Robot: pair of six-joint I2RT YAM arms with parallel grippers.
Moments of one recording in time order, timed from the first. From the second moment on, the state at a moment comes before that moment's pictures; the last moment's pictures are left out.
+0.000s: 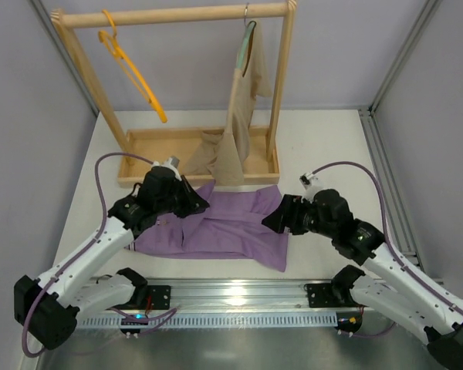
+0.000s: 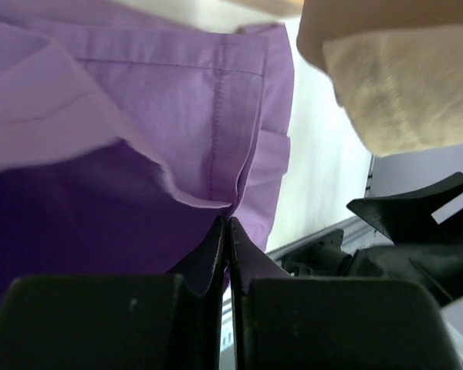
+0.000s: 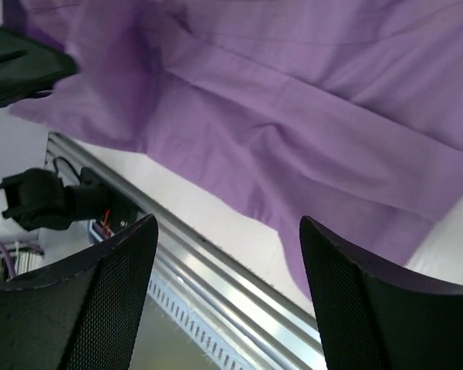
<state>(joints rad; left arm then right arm) -0.53 0.98 0.84 -0.50 0.15 -0.92 0.58 0.72 0.62 -0.44 -0.23 0.69</state>
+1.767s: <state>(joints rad) -0.93 1.52 1.10 -0.21 0.10 -1.10 1.20 0.79 0.43 -0.09 0.42 1.00</state>
